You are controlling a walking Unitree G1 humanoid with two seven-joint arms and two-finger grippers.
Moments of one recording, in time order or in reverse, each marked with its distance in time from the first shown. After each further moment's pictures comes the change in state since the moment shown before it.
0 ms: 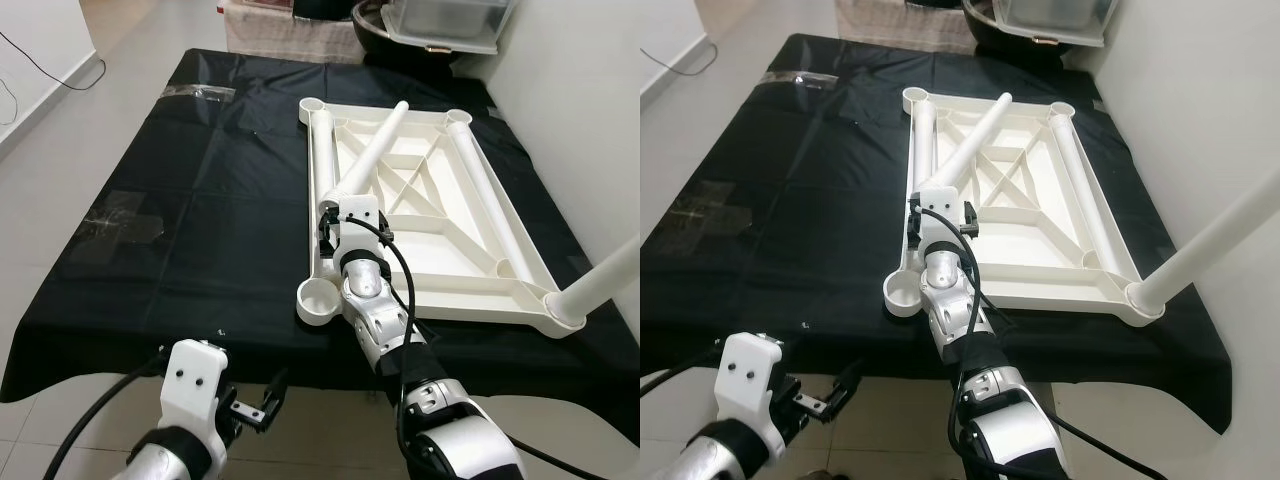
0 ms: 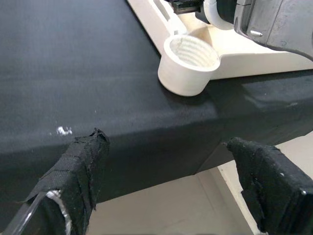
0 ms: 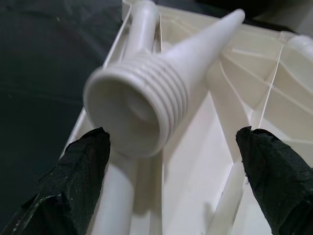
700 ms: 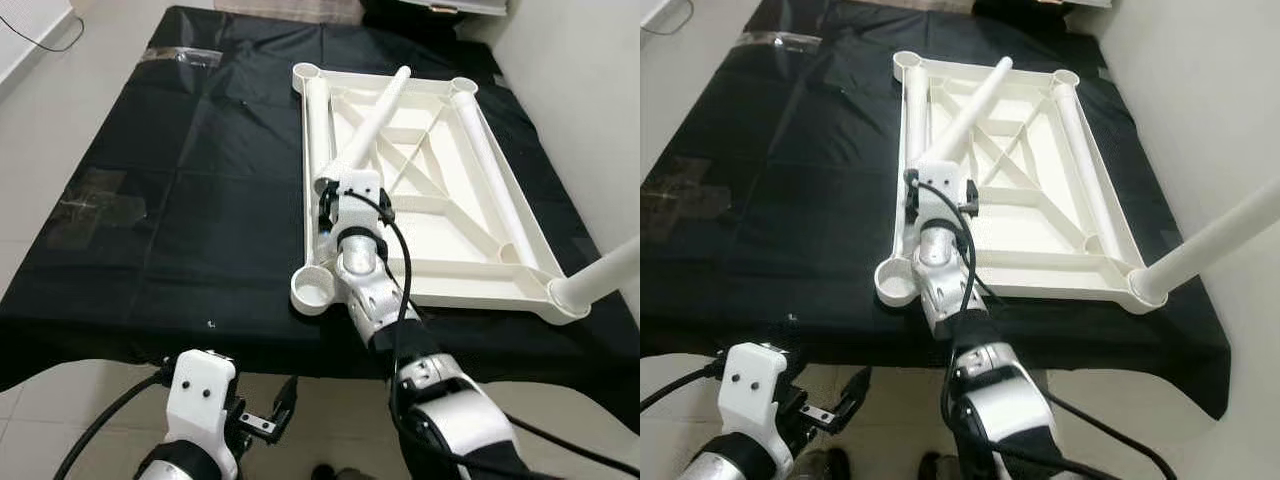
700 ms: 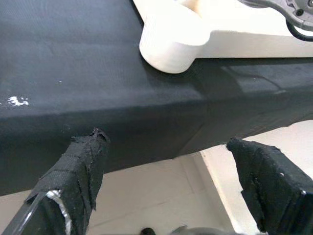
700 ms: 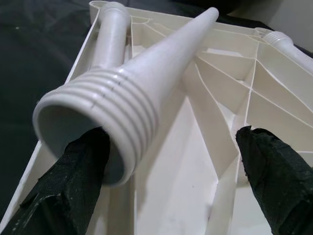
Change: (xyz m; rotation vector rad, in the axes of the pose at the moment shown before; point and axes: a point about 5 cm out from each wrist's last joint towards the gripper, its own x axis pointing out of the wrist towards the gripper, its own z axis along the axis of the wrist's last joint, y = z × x) left arm -0.006 -0.017 -0.002 -0.059 0.024 -0.002; right arm 0.012 -0.001 0.035 0.056 -0.079 -0.098
